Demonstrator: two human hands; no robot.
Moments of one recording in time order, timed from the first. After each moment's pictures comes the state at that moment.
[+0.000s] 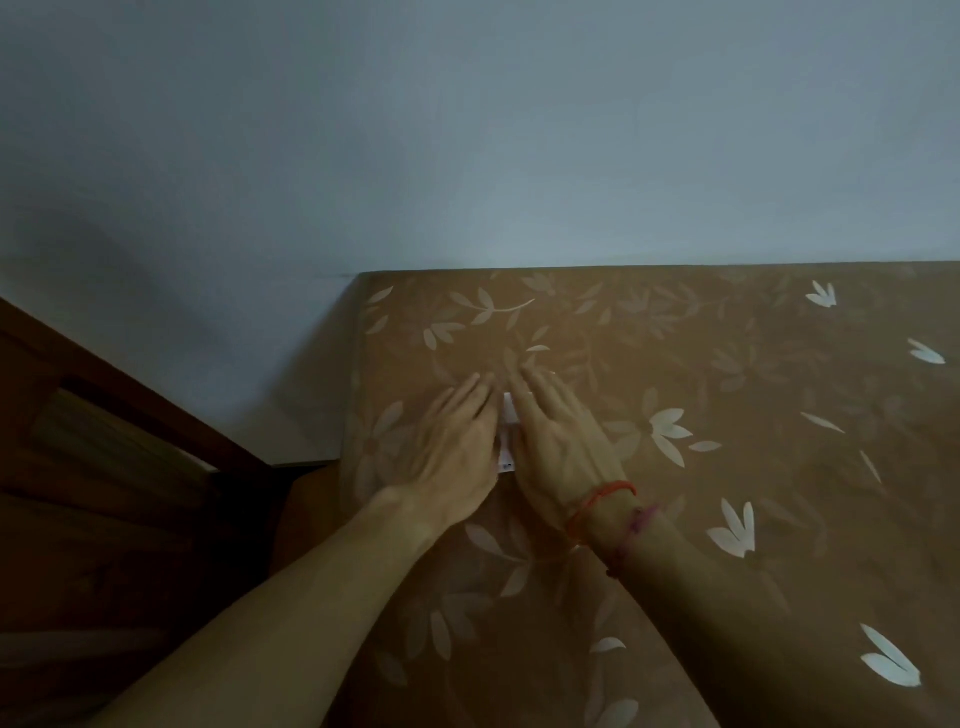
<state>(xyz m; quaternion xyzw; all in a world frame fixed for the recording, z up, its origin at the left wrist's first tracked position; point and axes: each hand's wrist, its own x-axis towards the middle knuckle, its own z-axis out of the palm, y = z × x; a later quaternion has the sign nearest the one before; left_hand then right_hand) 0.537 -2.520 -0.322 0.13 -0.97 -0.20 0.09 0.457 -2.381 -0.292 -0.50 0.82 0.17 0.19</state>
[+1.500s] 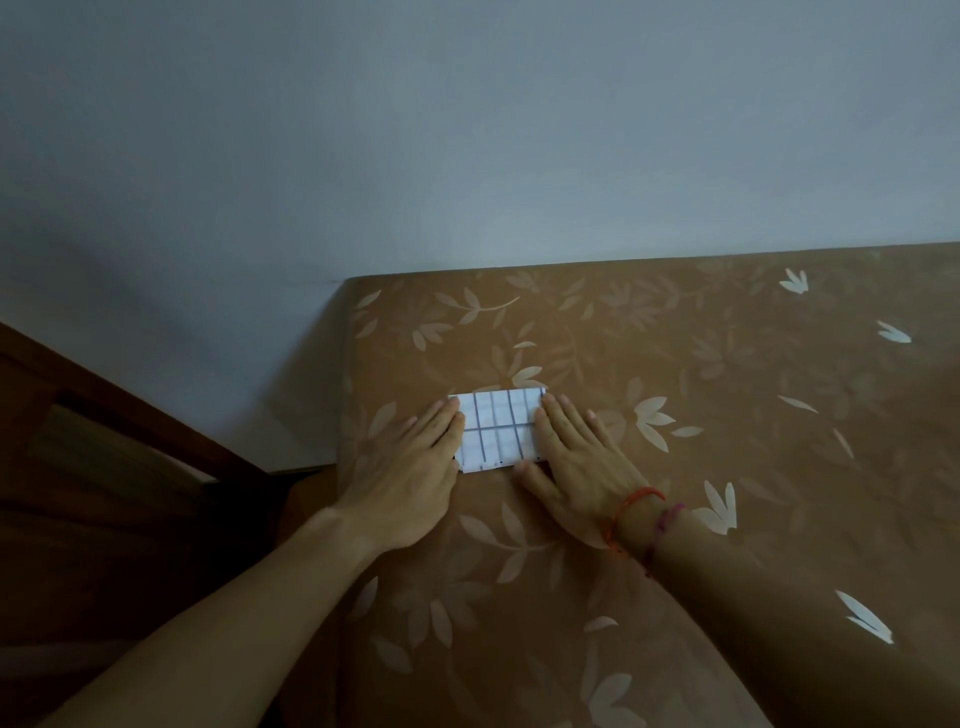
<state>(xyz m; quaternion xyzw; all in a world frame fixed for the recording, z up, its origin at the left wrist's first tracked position) 0.578 -2.537 -0.320 0.10 -0.99 -0.13 0.01 0.449 -2.365 -0.311 -0.45 0.88 -0.03 0.17</state>
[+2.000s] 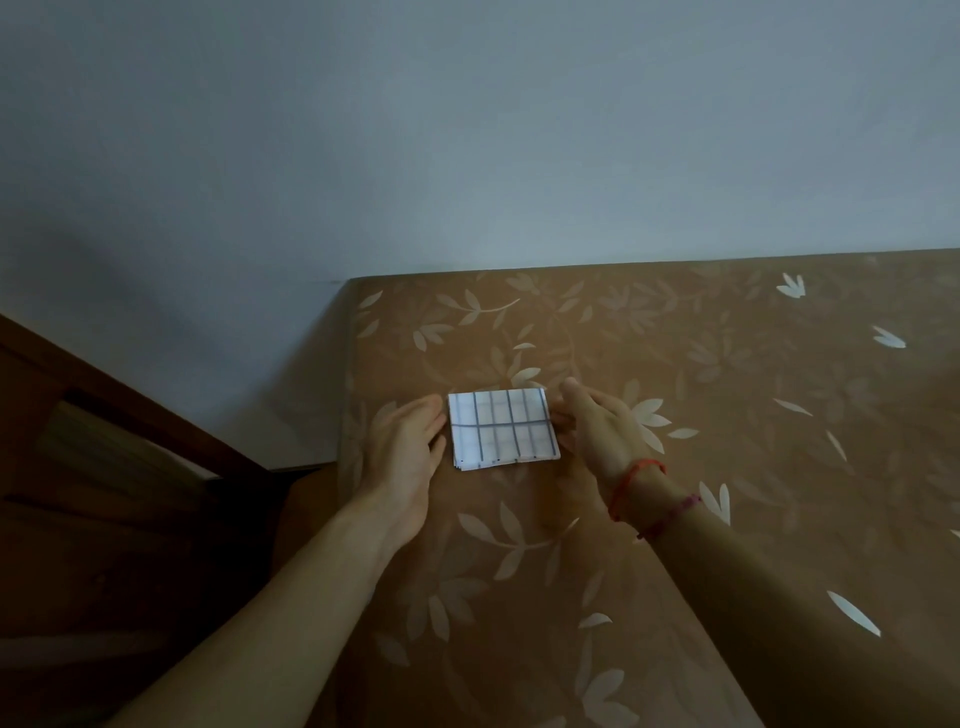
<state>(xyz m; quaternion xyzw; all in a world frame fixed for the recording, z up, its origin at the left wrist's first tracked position) 0.561 -2.509 -0.271 0.42 -0.45 -0.77 0.18 0.431 -2.377 -0.294 -0.07 0.80 -0.51 0.30</state>
